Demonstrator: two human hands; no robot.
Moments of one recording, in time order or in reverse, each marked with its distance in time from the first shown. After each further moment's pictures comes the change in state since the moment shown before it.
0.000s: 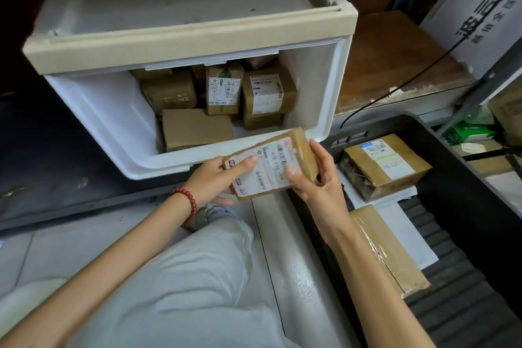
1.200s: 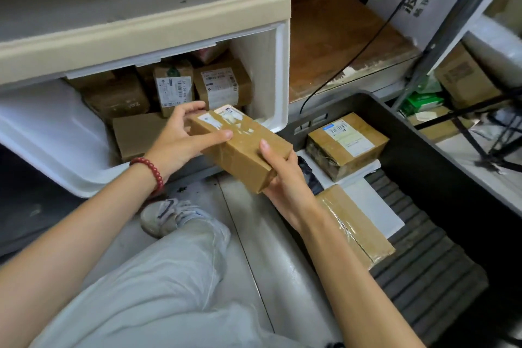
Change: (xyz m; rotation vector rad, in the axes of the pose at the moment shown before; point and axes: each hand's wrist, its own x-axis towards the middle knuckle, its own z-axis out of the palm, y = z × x) left_hand 0.034 0.049 0.010 -0.016 0.054 0.295; right_hand 0.004 -0.007 -0.005 0.290 -0.014 0.210
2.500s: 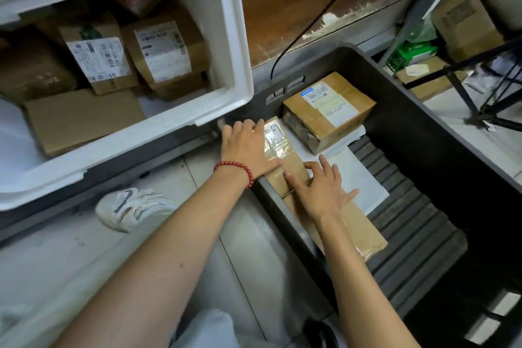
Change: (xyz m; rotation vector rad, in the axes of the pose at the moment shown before) left_hand 0.059 -0.060 0.183 1.286 -0.219 0.237; right_hand 0.009 0.022 -0.145 -1.392 0.633 0.253
